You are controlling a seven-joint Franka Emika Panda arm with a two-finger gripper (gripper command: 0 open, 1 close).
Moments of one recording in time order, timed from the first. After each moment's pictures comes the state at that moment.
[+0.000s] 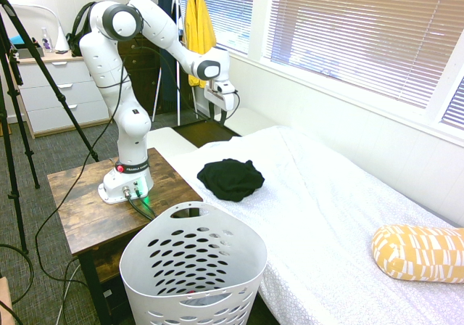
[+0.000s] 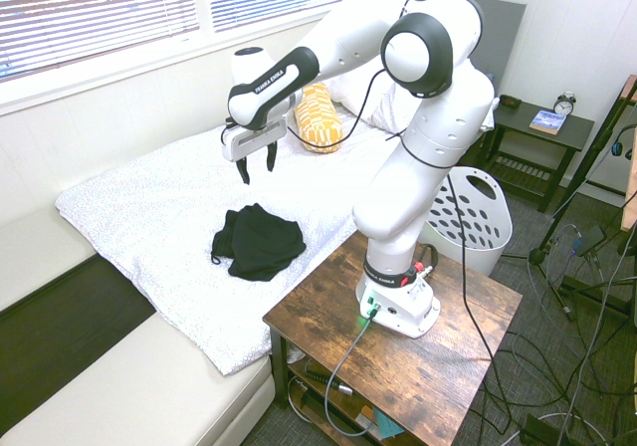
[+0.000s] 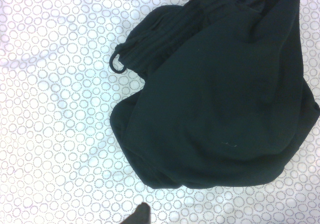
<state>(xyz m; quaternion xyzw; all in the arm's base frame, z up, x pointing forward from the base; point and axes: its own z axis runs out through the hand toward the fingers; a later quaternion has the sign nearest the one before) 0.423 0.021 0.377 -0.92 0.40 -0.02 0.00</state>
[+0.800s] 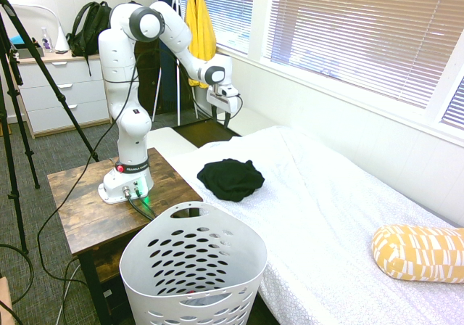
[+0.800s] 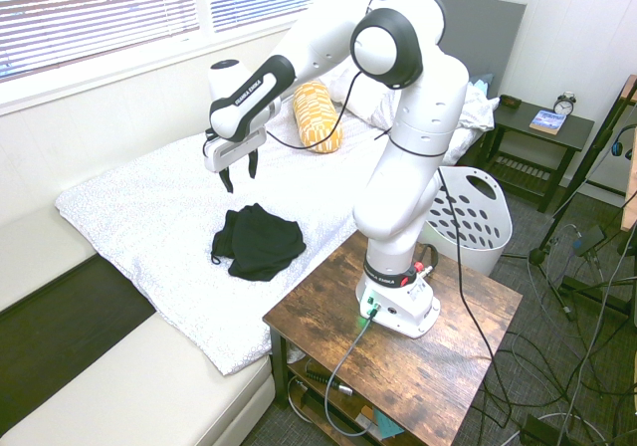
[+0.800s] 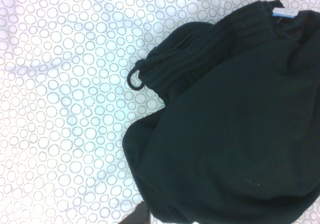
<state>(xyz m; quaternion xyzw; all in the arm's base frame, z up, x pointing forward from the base) 0.485 0.068 0.326 -0.93 0.36 -0.02 -0.02</state>
